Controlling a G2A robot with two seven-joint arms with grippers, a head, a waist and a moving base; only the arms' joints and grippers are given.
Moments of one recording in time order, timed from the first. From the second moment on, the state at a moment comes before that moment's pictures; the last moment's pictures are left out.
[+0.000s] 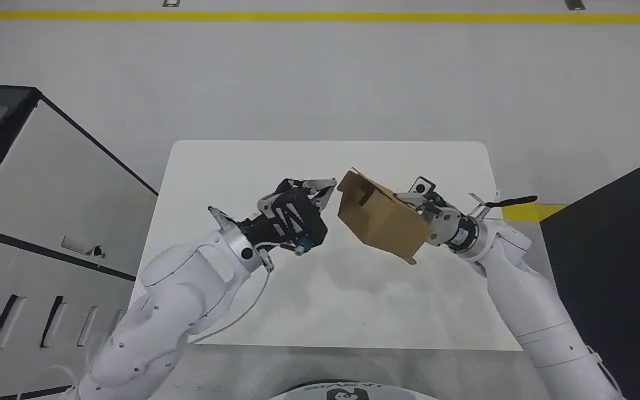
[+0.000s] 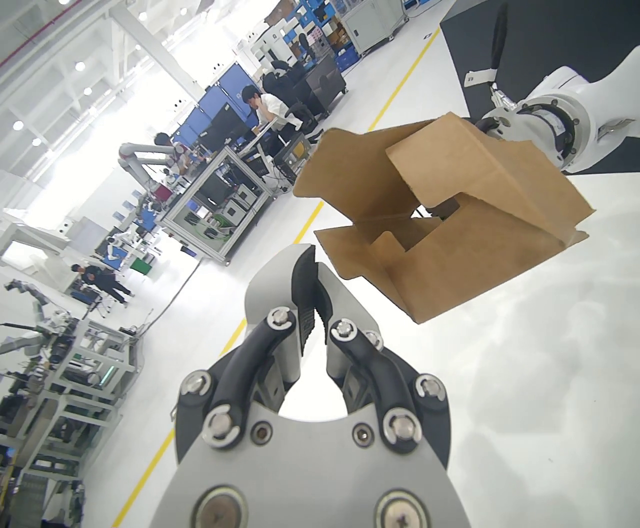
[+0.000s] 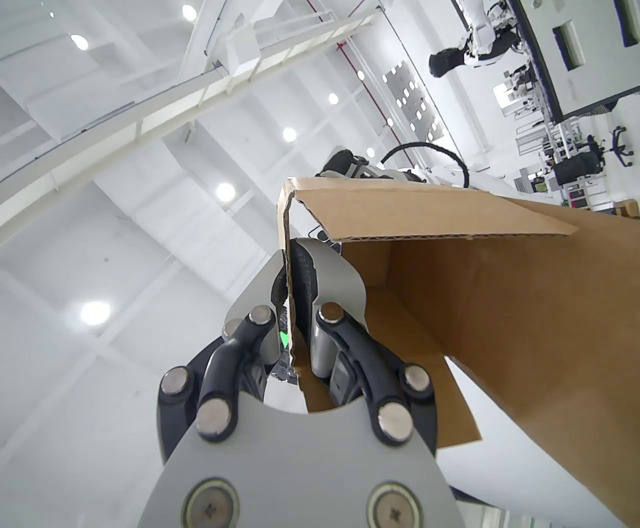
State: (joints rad) left arm 1.44 -1.03 -1.16 -2.31 1.67 -0.38 -0.27; right arm -1.39 -1.06 1.28 -1.57 1.25 0.45 1.16
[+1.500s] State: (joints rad) left arm 1.38 -1.06 -1.05 -2.26 1.69 -0.49 -0.29; right arm -1.36 -1.07 1.25 -1.54 1.26 0.46 1.18
